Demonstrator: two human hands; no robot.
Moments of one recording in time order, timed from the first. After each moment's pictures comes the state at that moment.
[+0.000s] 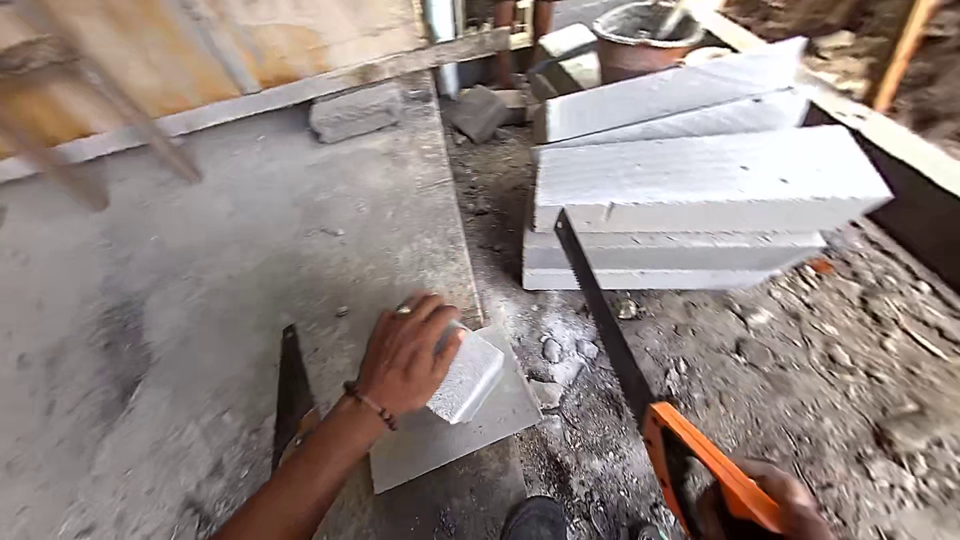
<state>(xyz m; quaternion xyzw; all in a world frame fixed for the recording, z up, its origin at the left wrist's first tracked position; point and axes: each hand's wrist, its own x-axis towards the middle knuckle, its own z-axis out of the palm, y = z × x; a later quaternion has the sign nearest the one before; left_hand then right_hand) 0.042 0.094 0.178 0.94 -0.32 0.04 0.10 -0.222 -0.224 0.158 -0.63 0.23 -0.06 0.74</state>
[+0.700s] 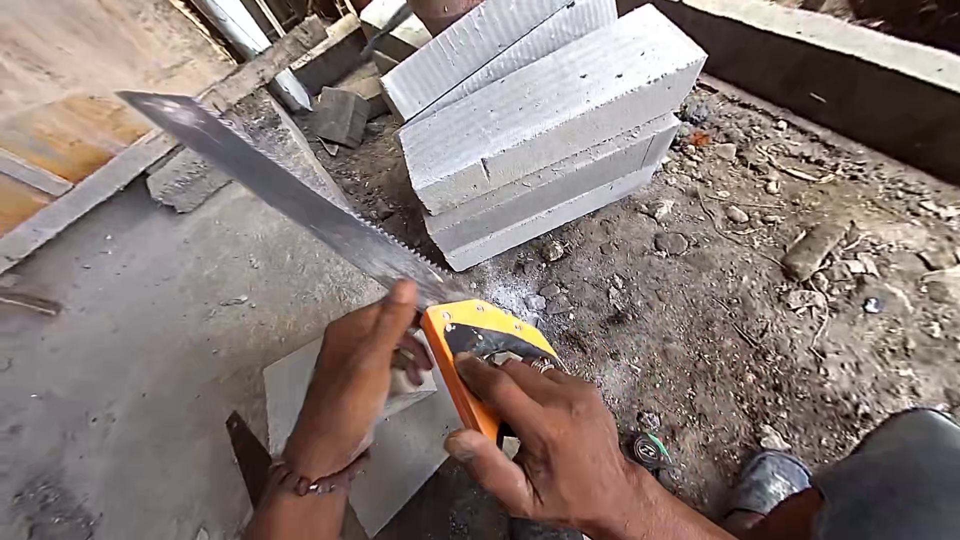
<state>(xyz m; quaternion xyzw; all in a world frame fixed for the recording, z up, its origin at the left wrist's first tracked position) 0.011 -0.010 0.242 0.80 -0.17 -0.20 0.54 -0.128 -0.147 0.183 -0.89 0.00 -0.28 0.36</state>
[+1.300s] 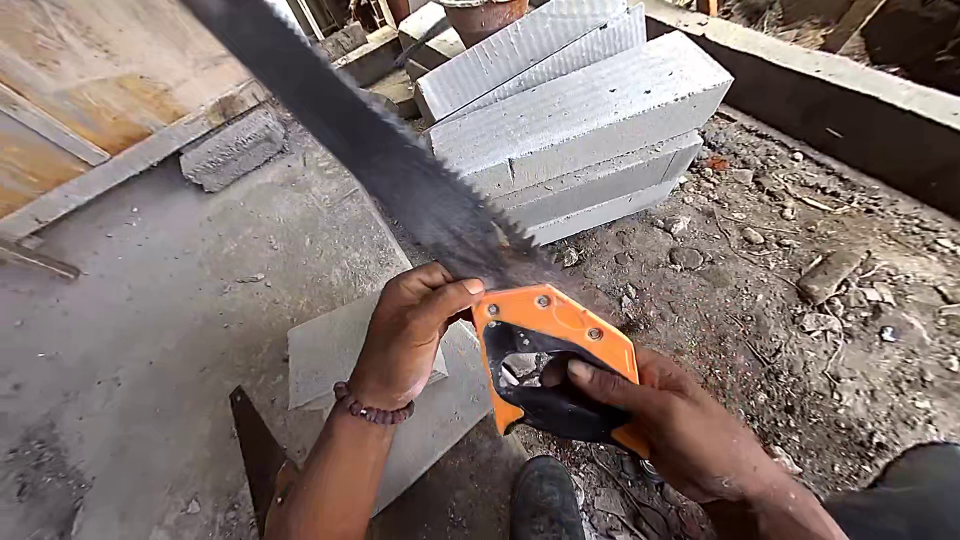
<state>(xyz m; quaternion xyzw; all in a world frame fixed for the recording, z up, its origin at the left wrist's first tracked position) 0.007 -0.016 0.220 0.62 -0.24 -0.23 0.71 -0.165 -0.189 0.191 -0.54 0.16 0.02 0.83</state>
